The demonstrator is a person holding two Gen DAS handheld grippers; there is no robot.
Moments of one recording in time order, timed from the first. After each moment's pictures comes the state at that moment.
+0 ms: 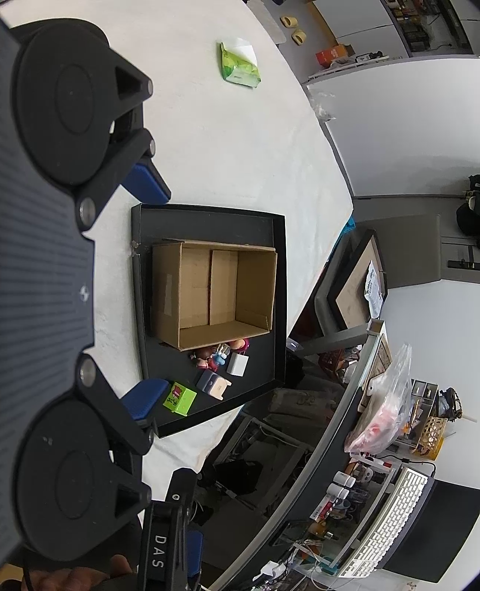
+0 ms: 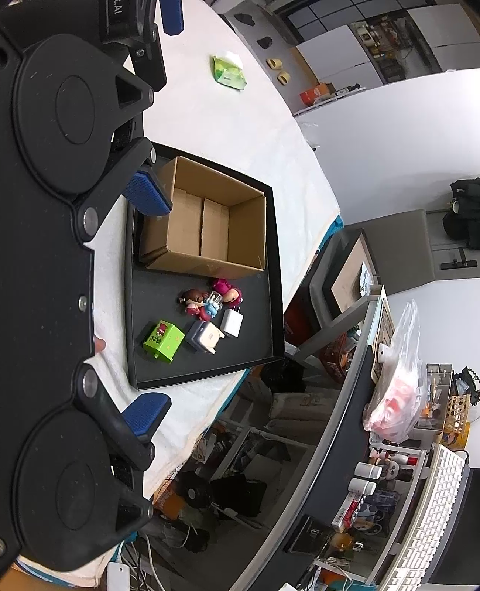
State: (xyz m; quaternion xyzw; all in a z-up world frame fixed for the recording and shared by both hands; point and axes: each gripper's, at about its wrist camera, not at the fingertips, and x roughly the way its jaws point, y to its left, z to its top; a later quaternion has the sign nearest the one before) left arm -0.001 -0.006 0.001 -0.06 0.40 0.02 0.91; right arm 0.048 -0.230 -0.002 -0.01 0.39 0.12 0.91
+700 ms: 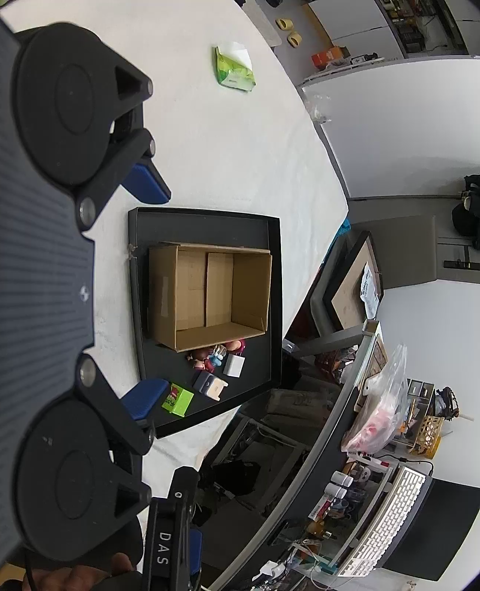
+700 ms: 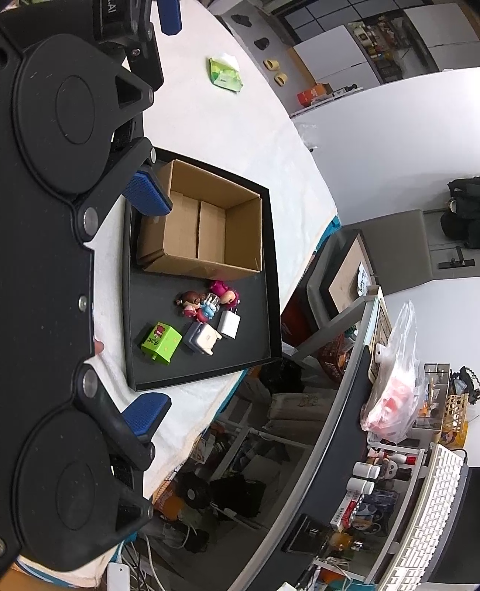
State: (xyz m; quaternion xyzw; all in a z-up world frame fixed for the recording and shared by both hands) left arm -0.004 -0.006 0.009 -0.05 0.39 0.02 0.92; right arm 0.049 -0.232 0.002 0.00 0.39 0.12 0.91
